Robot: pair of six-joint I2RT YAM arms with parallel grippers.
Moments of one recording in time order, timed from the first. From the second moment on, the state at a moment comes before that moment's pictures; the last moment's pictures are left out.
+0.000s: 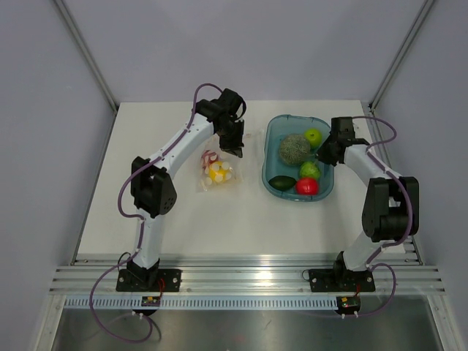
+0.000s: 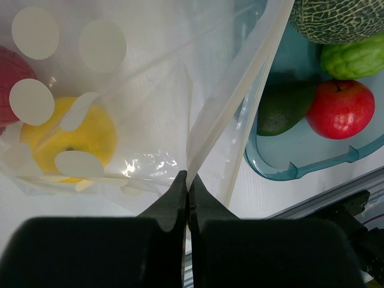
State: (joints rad) left arm -0.56 2.12 2.12 -1.11 0.18 -0.48; right arm 0.03 1.69 1.16 -0.39 0.07 0.69
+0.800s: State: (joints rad) left arm -0.60 2.12 2.20 -1.13 0.19 -0.49; right arm 0.07 1.33 1.37 -0.46 -0.07 0.63
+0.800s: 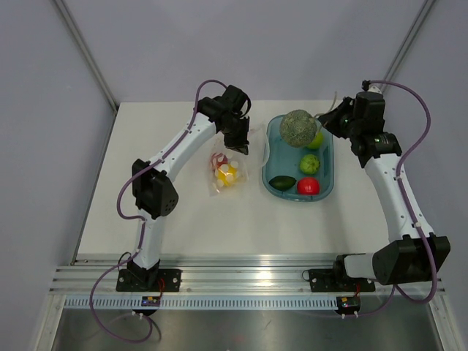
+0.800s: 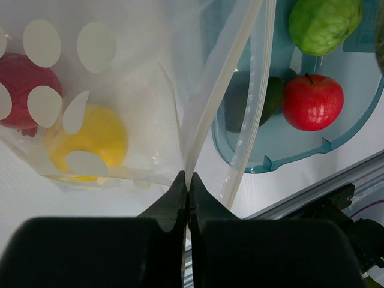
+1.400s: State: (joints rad) left arm -0.60 2.12 2.18 -1.13 0.19 -0.49; right arm 0.29 1.35 1.35 -0.45 -0.08 0.68
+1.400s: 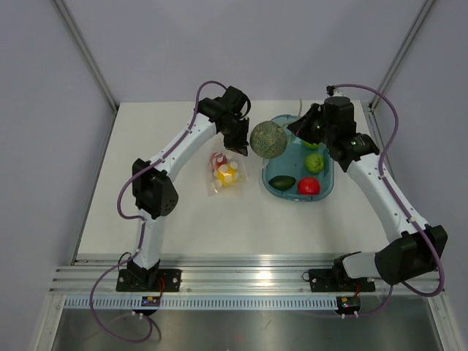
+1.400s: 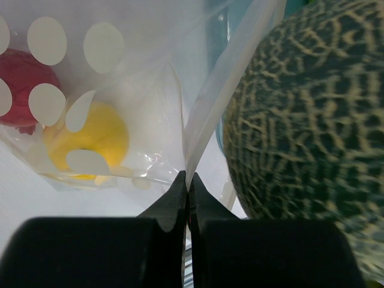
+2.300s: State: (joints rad) left arm -0.60 2.12 2.20 -1.18 0.21 -0.49; right arm 0.38 1.47 1.30 -0.39 -0.04 0.70
